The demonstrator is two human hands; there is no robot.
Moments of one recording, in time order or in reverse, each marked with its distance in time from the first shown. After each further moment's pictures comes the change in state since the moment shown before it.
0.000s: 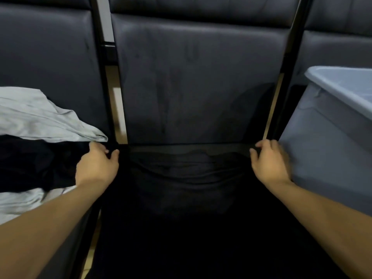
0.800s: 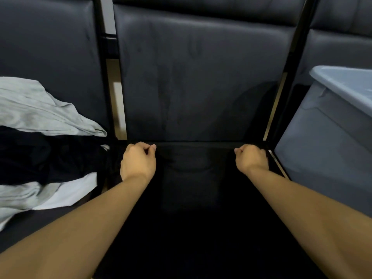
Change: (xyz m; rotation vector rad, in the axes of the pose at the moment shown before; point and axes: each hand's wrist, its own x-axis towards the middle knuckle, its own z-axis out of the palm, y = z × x) left_hand -0.040 0.067 0.047 -0.236 -0.088 0.006; right_hand 0.013 -0.046 0.021 0.041 -0.322 0.287
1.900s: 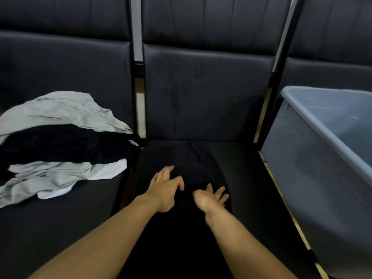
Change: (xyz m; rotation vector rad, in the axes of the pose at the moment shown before) left_hand -0.134 0.011 -0.076 0.535 -0.737 0.388; right_hand -0.225 -0.042 -0.025 0.348 -0.659 0.219
